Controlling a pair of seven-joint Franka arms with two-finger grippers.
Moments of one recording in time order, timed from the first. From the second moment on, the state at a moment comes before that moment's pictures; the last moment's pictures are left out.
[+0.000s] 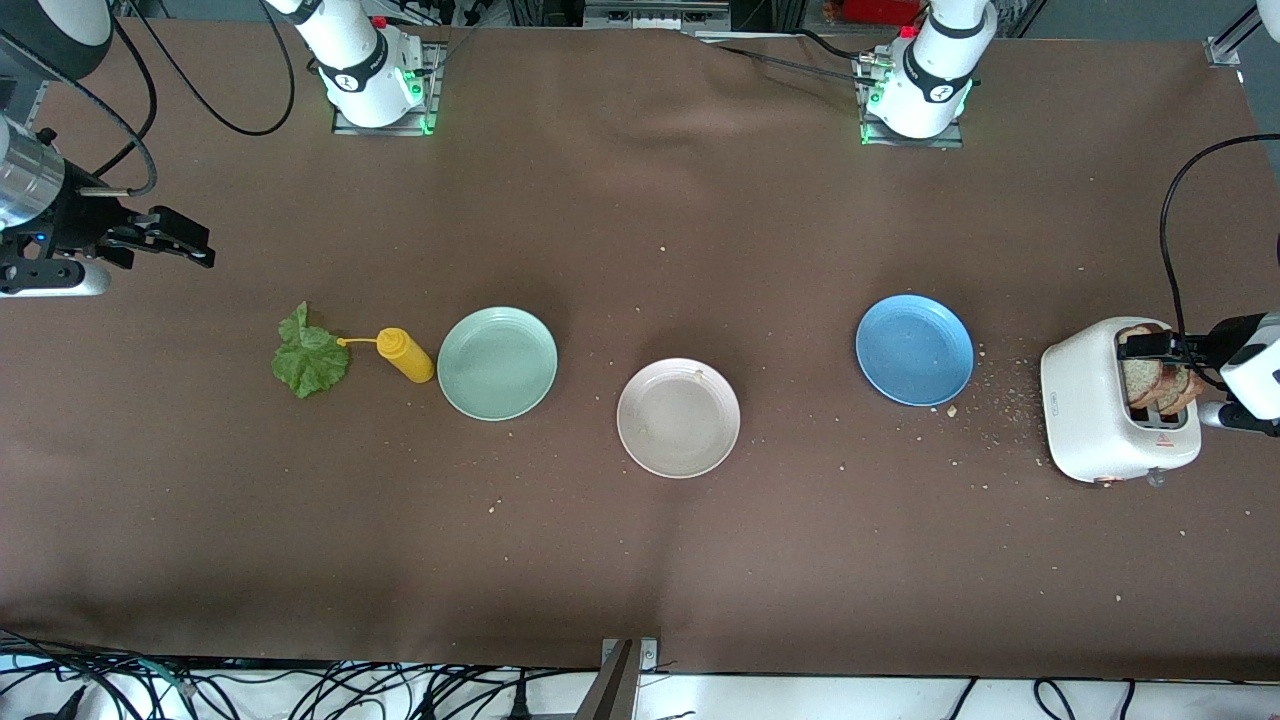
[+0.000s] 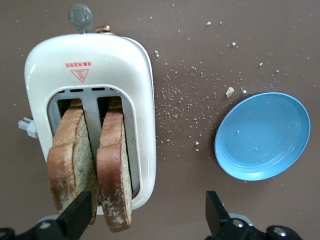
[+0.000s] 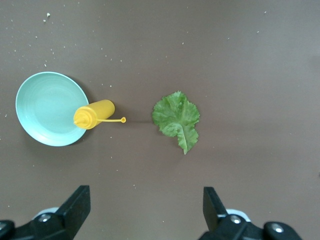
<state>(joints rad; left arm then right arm) 0.28 0.45 -0.03 -1.48 0.03 1.65 0.34 0.03 0.03 -0.03 -1.70 0.01 1.65 -0.02</state>
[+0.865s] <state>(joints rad) 0.31 0.50 -0.03 -1.48 0.02 1.67 0.34 -0.06 0.21 -0.04 -1.69 0.30 1.77 -0.64</state>
